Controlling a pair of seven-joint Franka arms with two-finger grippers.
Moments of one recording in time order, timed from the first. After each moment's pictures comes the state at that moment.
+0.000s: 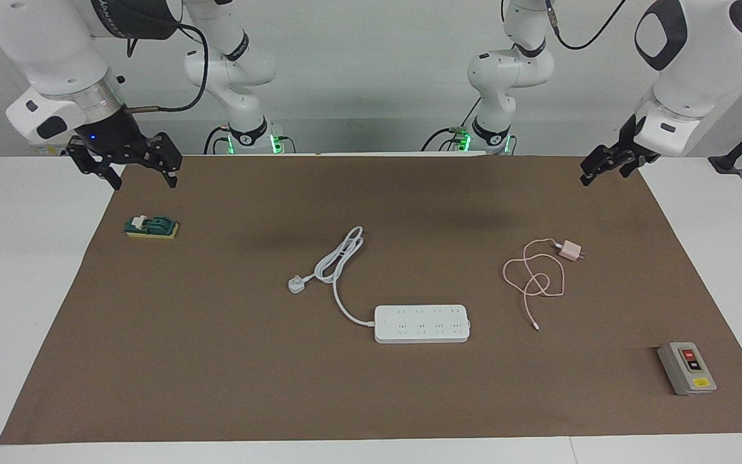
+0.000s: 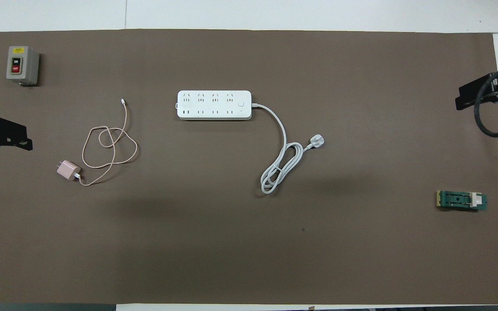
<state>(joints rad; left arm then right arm) 0.01 -0.04 -0.05 -1.66 -0.02 1.48 -0.11 0.06 0.12 -0.10 -1.35 0.01 1.43 -0.05</state>
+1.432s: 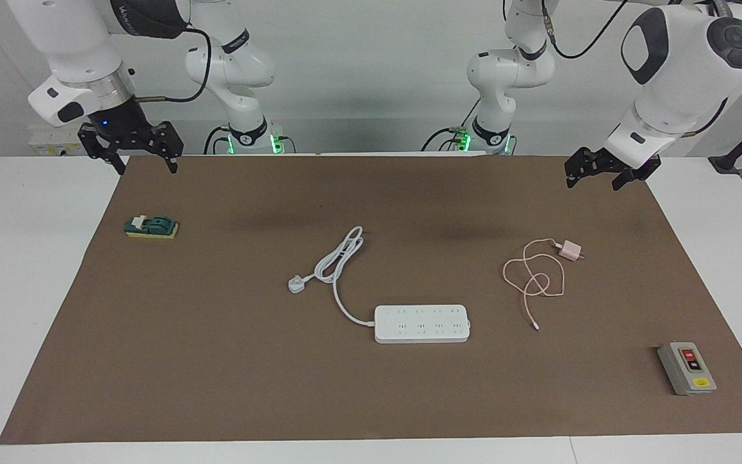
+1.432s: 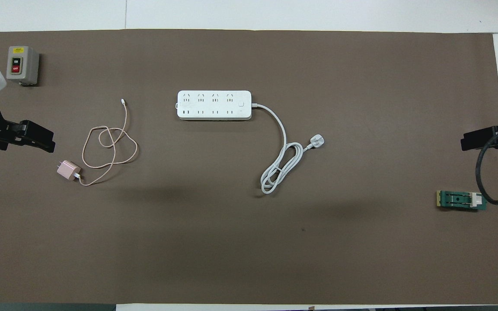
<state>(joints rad) -0.04 0.06 -0.05 -1.58 0.01 1.48 0.04 -0.08 -0.09 0.05 -1.69 -0.03 1.59 -0.09</state>
